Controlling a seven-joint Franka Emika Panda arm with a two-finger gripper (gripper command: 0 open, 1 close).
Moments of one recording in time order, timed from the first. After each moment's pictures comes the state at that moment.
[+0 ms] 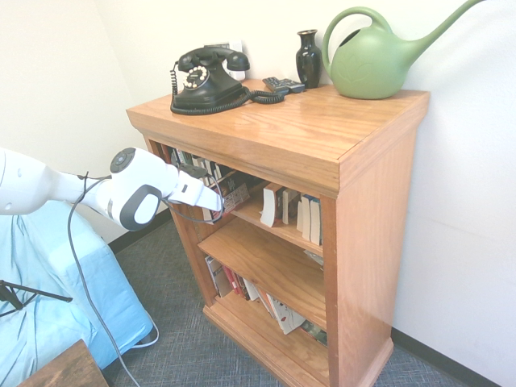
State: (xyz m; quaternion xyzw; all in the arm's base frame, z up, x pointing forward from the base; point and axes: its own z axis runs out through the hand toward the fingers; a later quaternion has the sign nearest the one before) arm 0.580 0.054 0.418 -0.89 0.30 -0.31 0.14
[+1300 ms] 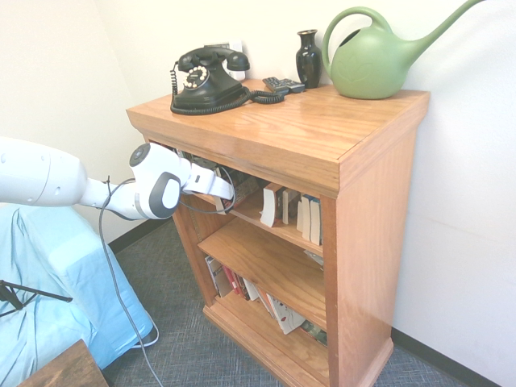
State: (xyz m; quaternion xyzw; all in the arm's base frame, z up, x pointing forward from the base) arm 0.632 0.084 0.404 -0.89 0.28 -0.33 0.12
